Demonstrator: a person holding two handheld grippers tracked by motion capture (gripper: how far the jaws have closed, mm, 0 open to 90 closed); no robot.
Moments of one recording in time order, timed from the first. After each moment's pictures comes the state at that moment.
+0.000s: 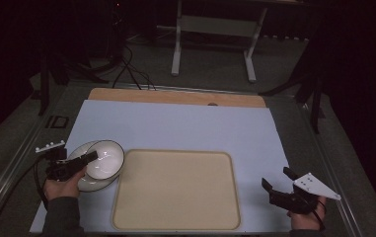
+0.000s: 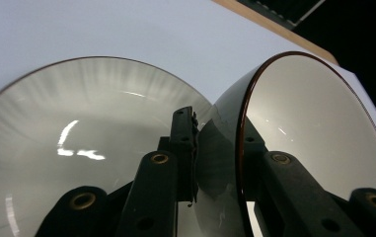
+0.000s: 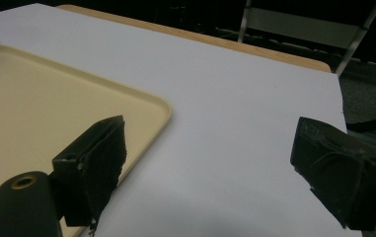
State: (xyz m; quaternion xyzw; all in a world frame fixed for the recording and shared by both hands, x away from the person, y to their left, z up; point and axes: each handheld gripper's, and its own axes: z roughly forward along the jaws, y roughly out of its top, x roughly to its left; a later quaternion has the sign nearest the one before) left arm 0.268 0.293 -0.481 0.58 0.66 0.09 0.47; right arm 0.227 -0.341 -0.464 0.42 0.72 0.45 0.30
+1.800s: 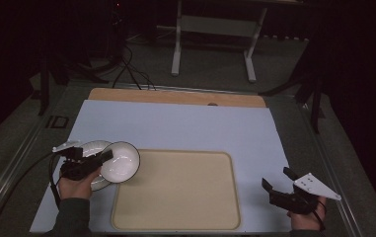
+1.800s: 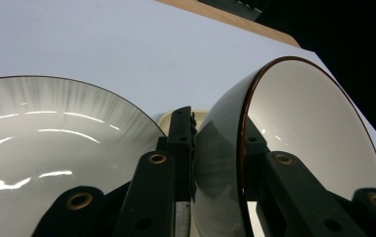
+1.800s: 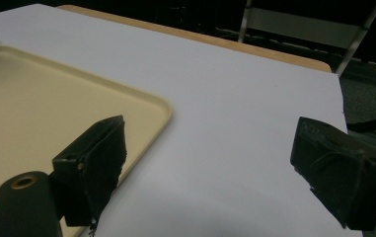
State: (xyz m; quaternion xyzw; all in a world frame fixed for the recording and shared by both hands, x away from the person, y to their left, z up) left arm 0.270 0.254 -0.469 0.63 0.60 0.10 0.49; right arm 0.226 -0.341 -0.464 0.42 0.72 0.45 0.30
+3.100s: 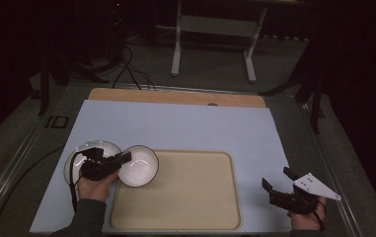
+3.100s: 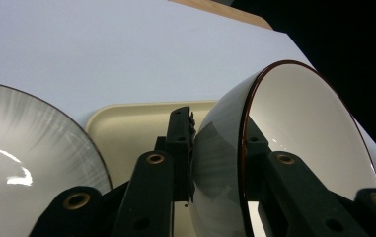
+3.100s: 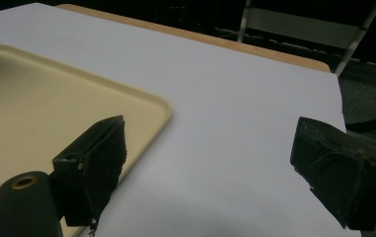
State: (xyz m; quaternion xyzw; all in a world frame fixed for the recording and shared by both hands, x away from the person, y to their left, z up) left arm 0.274 0.209 -0.468 0.65 0.57 0.08 0.50; right arm 0.226 -0.341 -0.464 0.42 0.72 0.45 0.30
